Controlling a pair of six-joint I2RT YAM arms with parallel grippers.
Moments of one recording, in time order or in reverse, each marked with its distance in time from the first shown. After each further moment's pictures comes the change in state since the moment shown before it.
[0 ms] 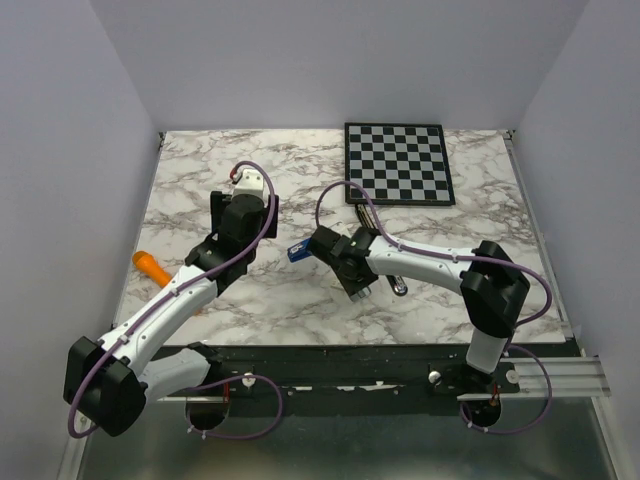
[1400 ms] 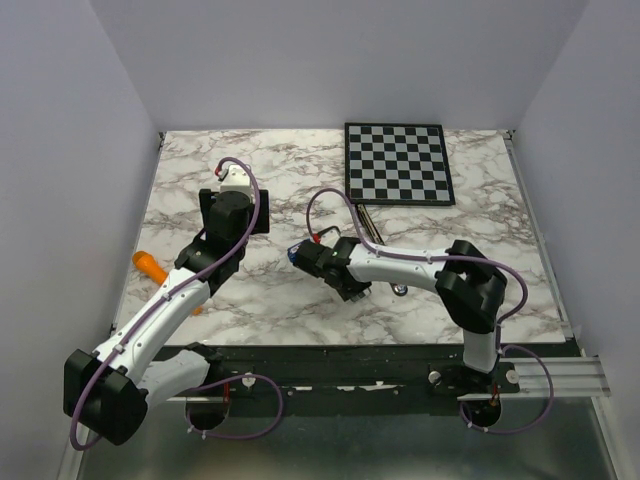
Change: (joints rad) left arm 0.083 -0.042 0.000 0.009 0.072 -0.018; right arm 0.076 0.108 0.043 -0.043 0.135 0.111
